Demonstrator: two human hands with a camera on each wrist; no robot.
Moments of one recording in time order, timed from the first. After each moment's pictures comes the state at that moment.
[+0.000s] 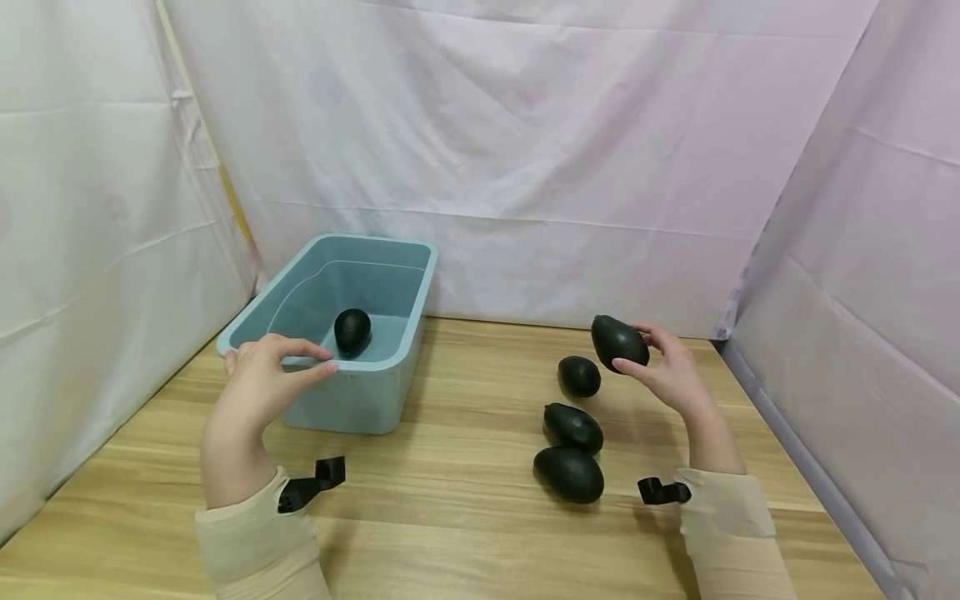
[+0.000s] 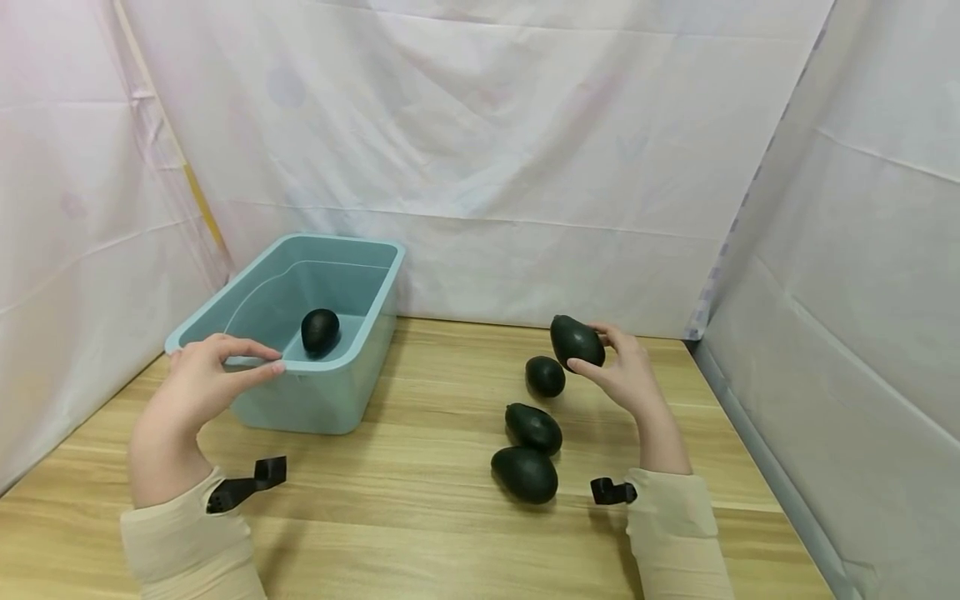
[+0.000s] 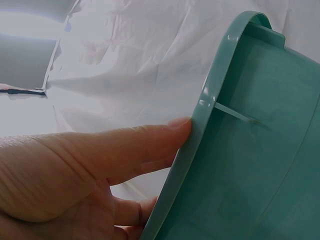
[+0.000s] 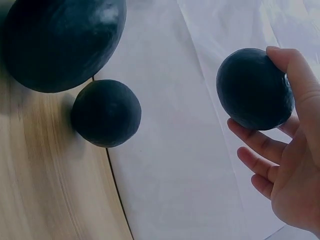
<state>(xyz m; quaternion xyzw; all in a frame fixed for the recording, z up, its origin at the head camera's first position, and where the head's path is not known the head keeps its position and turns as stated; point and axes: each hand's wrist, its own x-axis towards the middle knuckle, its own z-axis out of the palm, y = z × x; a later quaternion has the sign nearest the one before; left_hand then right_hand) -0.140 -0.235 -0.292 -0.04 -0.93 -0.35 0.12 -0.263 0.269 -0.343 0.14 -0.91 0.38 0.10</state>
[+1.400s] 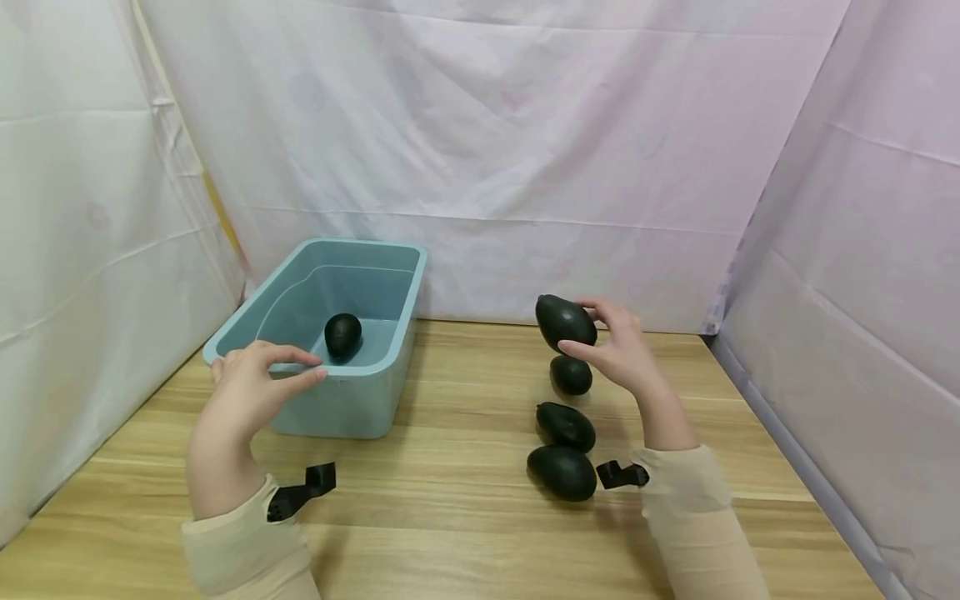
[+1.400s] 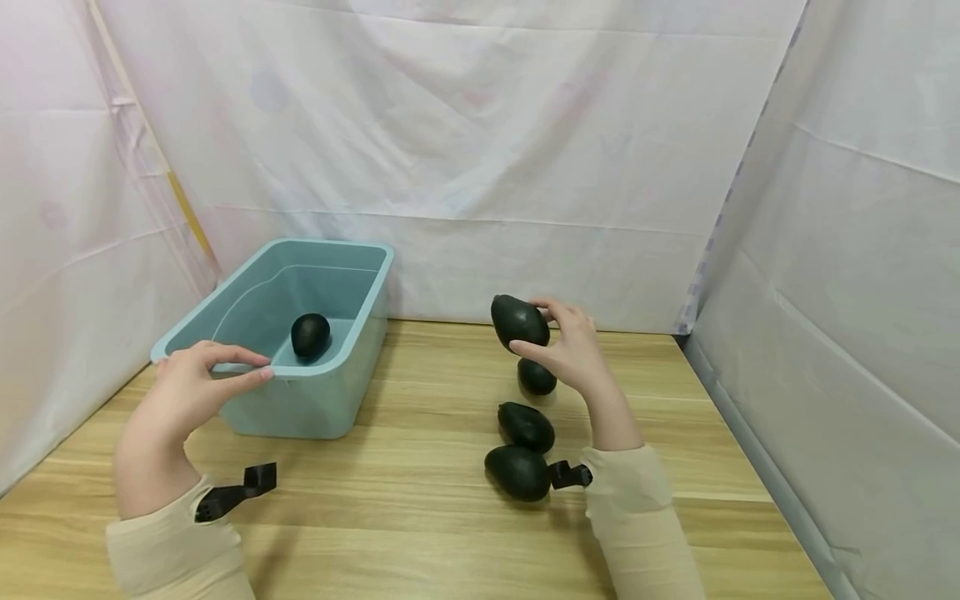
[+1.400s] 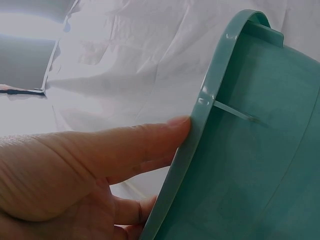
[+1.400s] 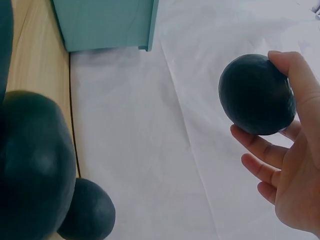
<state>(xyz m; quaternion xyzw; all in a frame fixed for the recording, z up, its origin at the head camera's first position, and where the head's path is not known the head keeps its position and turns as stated) -0.142 -0.237 -0.293 -0.05 -0.93 -0.35 0.12 -0.258 0.202 -0.306 0.19 -0.90 0.37 0.12</state>
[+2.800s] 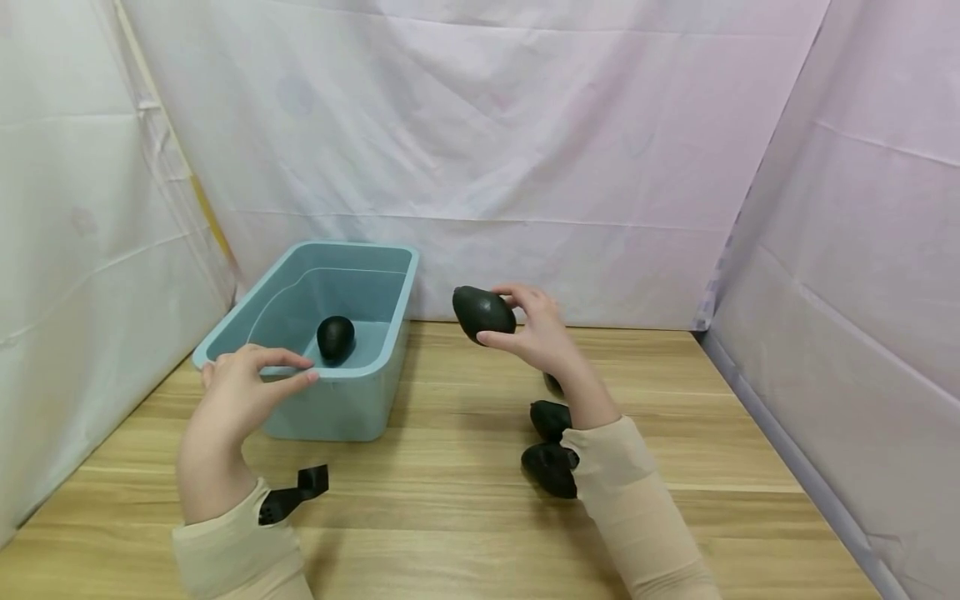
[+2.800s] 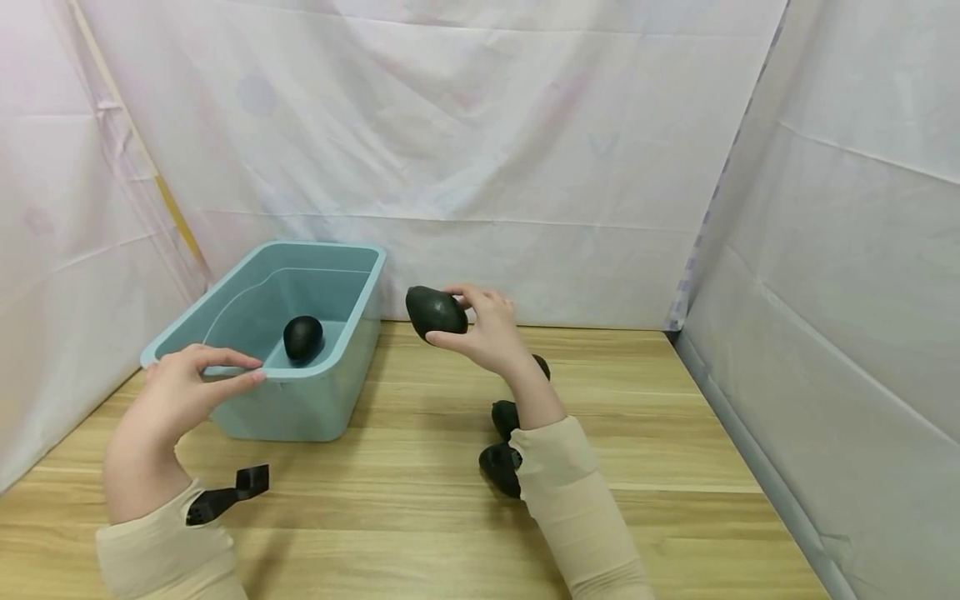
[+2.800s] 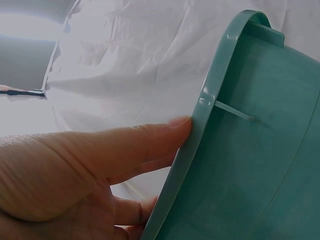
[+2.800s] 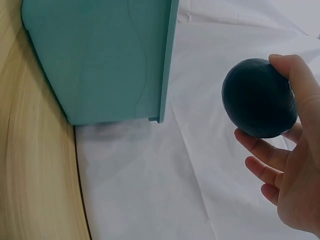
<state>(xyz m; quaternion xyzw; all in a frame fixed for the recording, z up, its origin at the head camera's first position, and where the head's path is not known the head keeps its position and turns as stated) -0.145 -0.240 -0.294 -0.06 -0.93 -0.34 0.12 -0.263 0.114 -0.294 0.26 -0.88 0.38 0.12</state>
